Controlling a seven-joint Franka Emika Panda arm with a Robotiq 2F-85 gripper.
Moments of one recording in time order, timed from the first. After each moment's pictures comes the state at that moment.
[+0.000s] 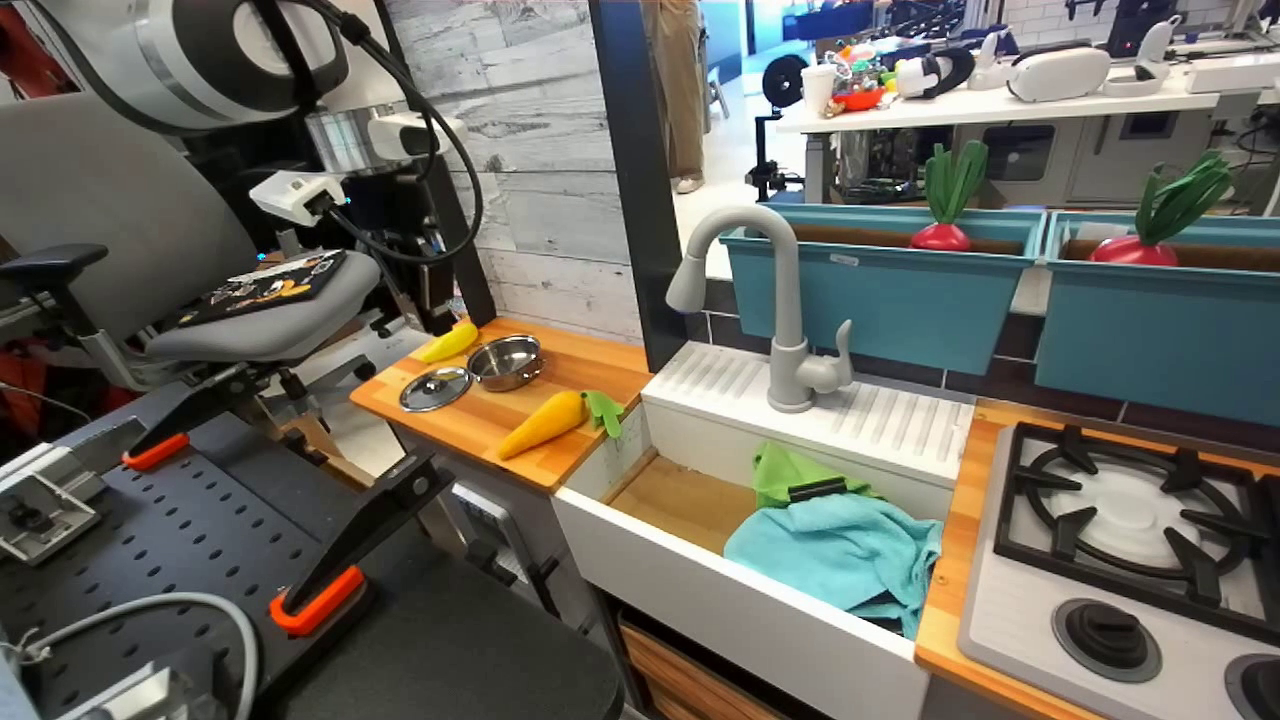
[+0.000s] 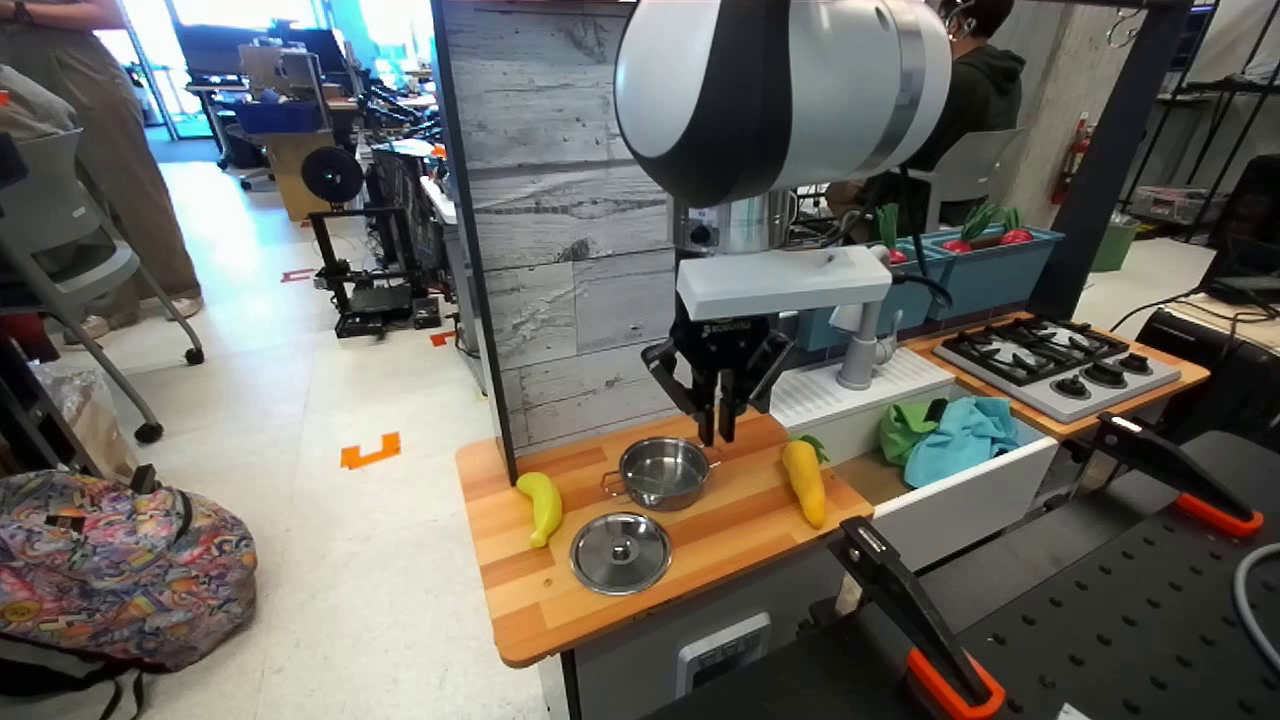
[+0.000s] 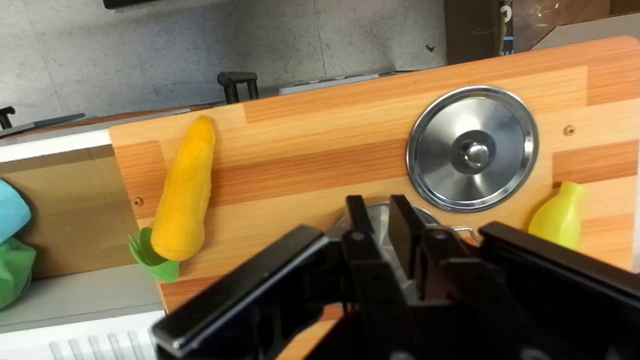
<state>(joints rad) 0.28 0.63 -0.03 -2.12 0.05 2.70 0.32</state>
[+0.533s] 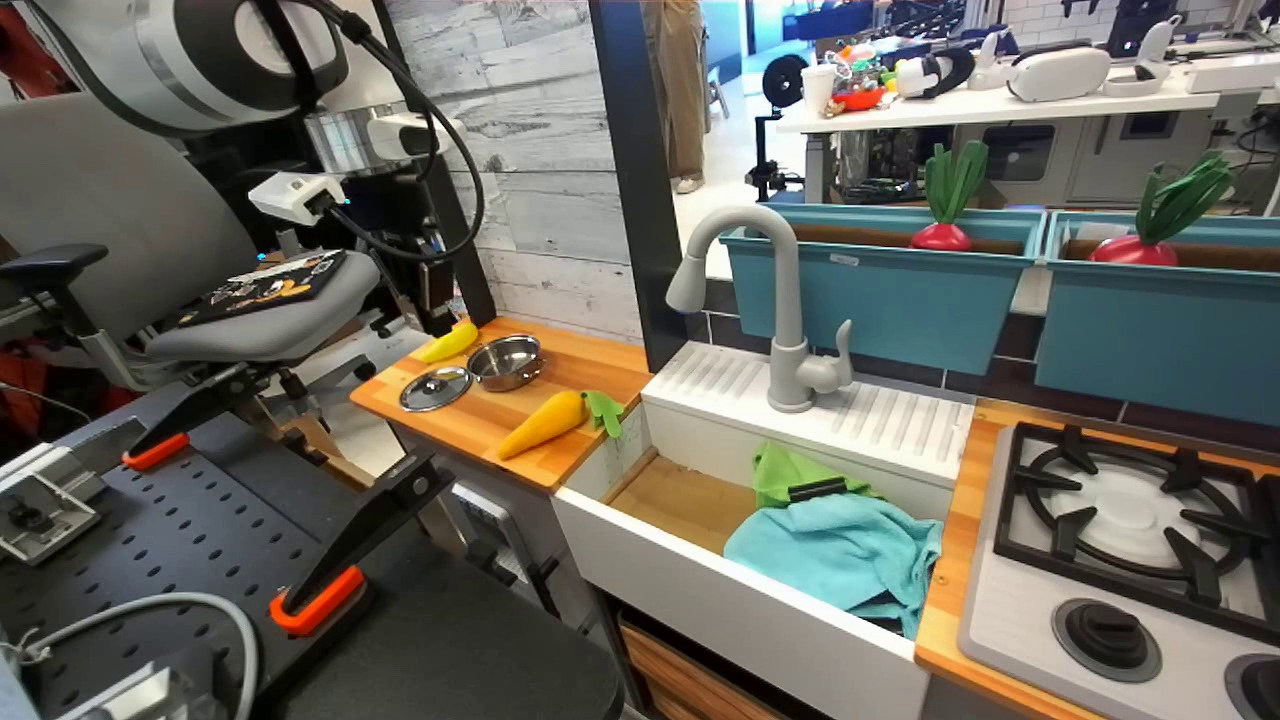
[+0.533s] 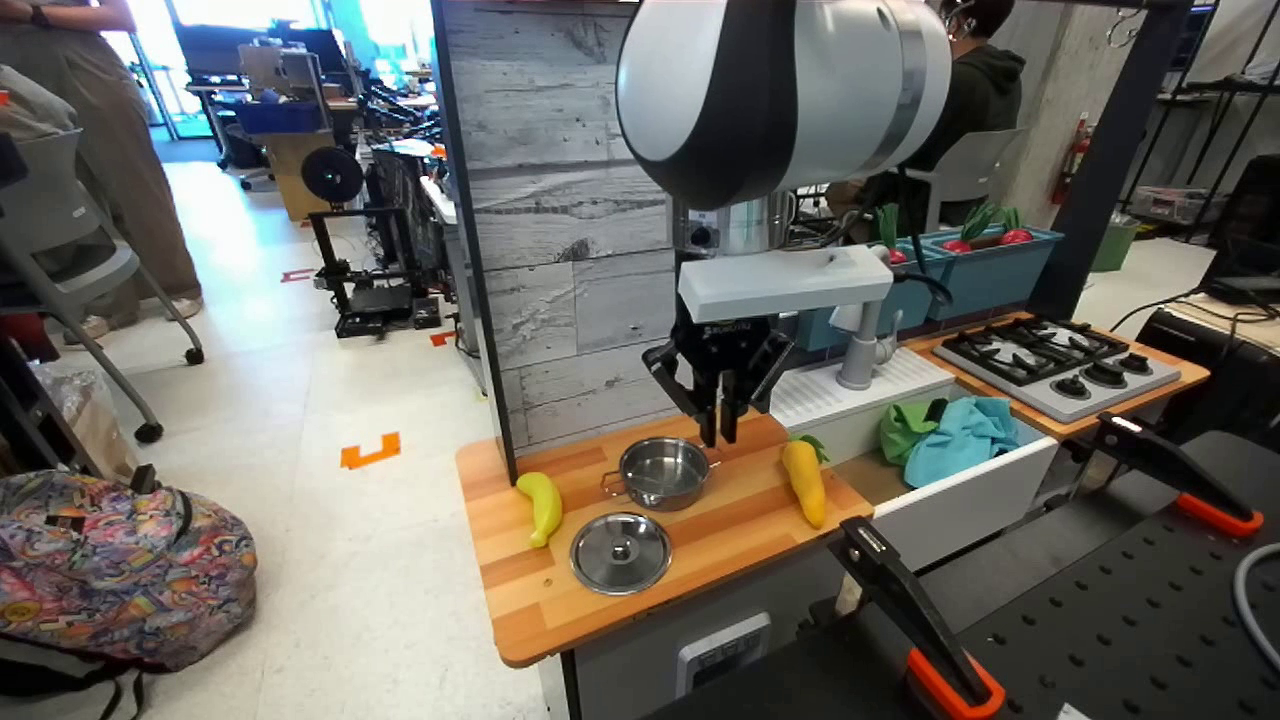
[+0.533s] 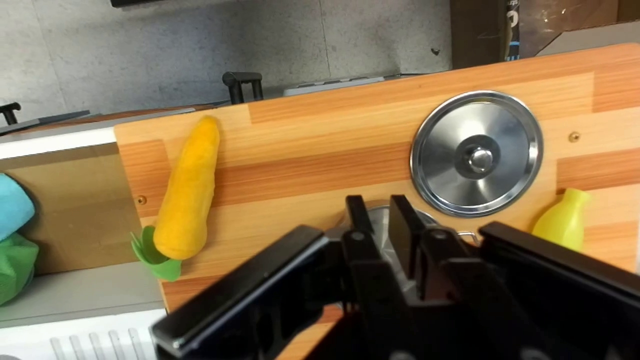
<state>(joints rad) 0.28 0.63 -0.03 -2.12 0.03 2.69 0.32</state>
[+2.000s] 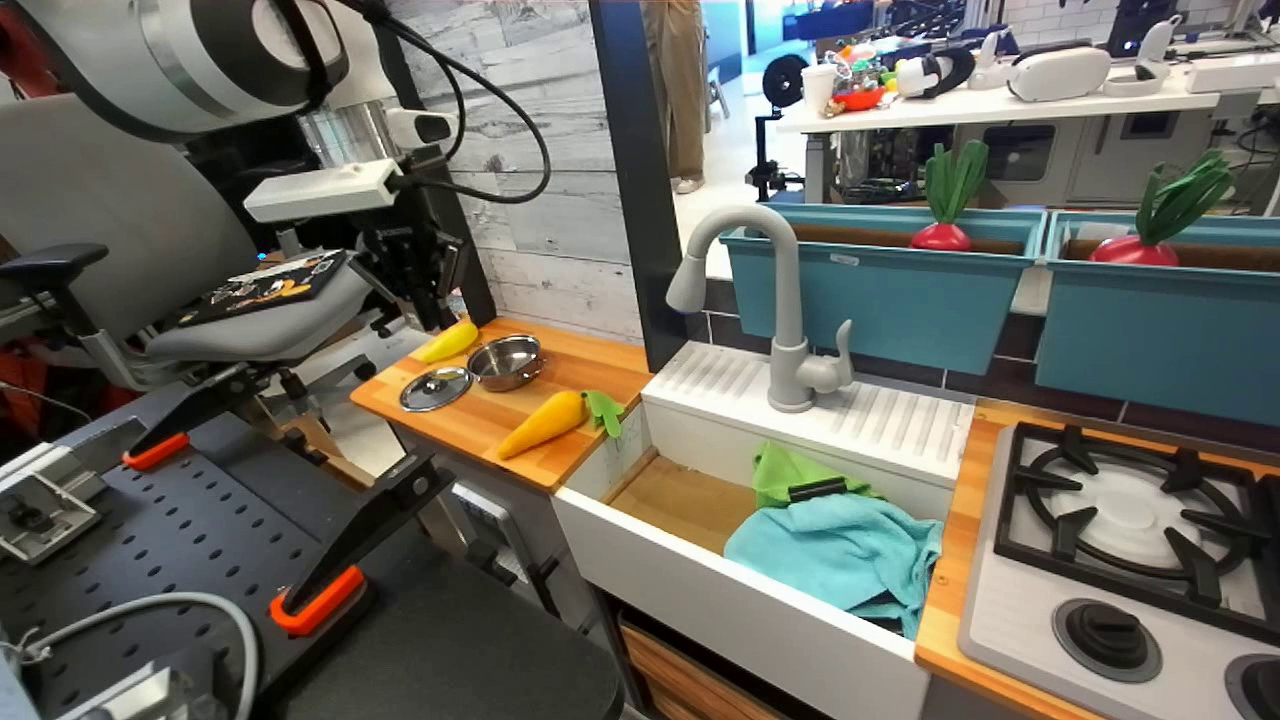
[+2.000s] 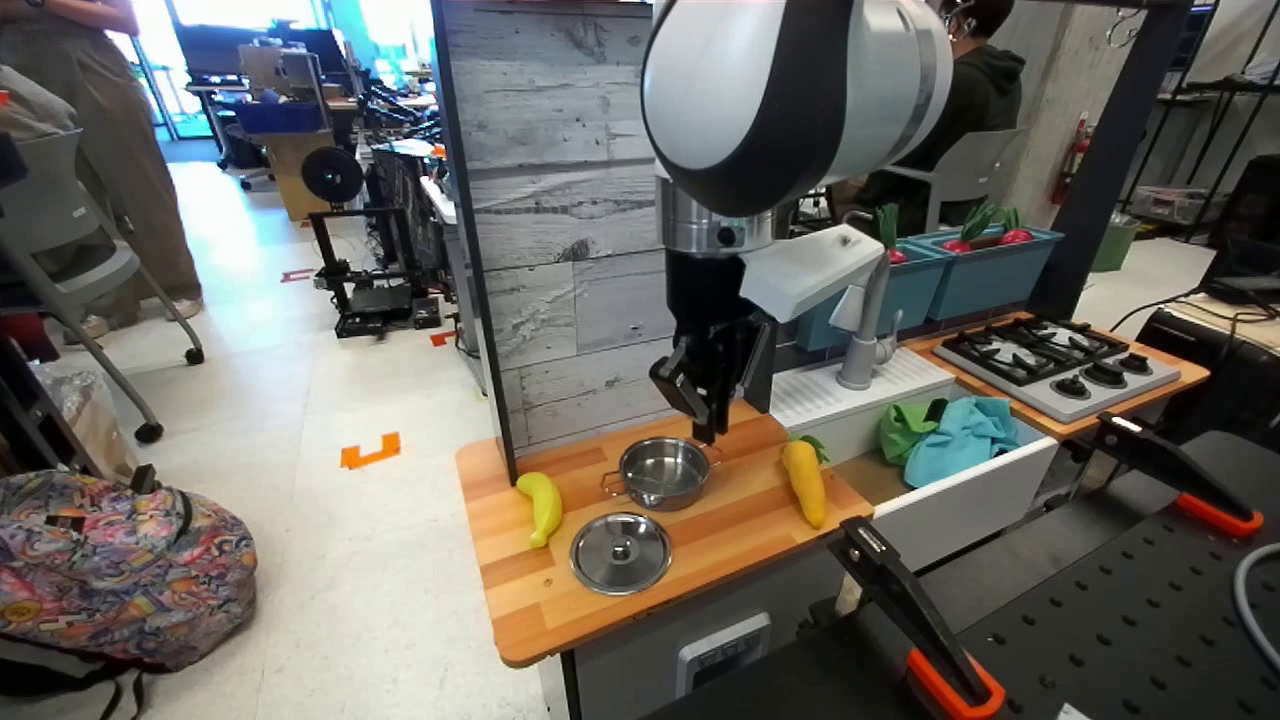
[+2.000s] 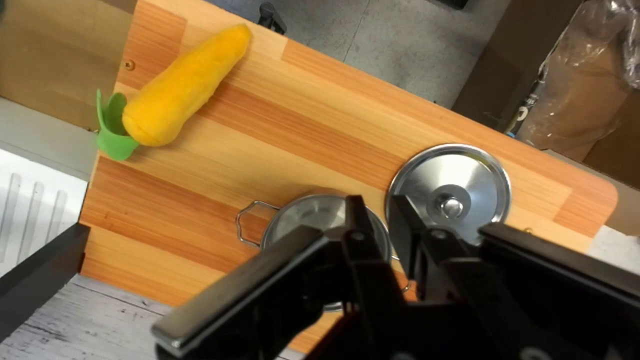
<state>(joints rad) 0.17 0.63 0.07 -2.12 -0.18 2.71 -0.08</state>
